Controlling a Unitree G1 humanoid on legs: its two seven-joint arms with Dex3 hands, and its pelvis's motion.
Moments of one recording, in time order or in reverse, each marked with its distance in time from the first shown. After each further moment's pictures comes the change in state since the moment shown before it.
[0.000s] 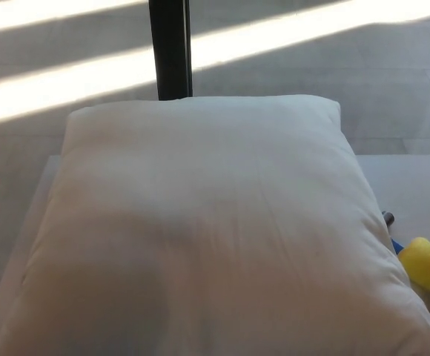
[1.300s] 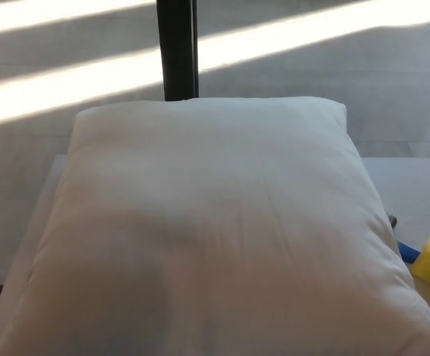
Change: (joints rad) left_arm -0.016 0.006 -0.014 0.023 -0.026 -0.008 -0.034; right_arm 0.012 0.001 -0.062 0.143 -0.051 -0.160 -0.234
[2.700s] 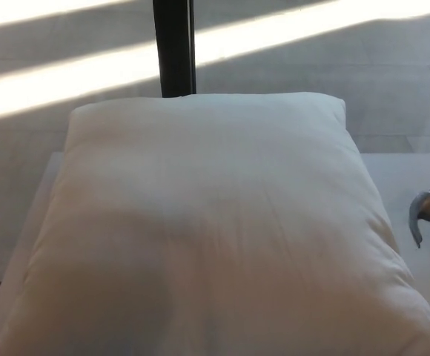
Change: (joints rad) left_arm 0.005 -0.001 0.007 0.005 -0.003 0.000 -0.008; right_arm 0.085 0.144 -0.685 -0.041 0.363 -0.018 0.130
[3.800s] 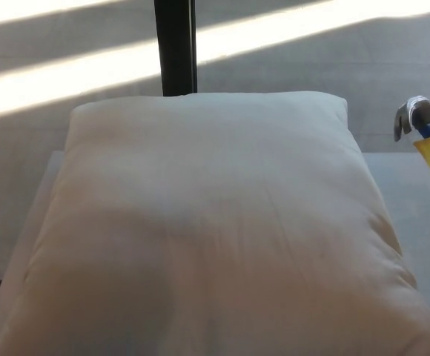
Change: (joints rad) left_arm 0.015 -0.007 0.001 0.000 0.000 0.000 -0.001; right_arm -0.111 0.247 -0.205 -0.343 0.311 0.491 0.150
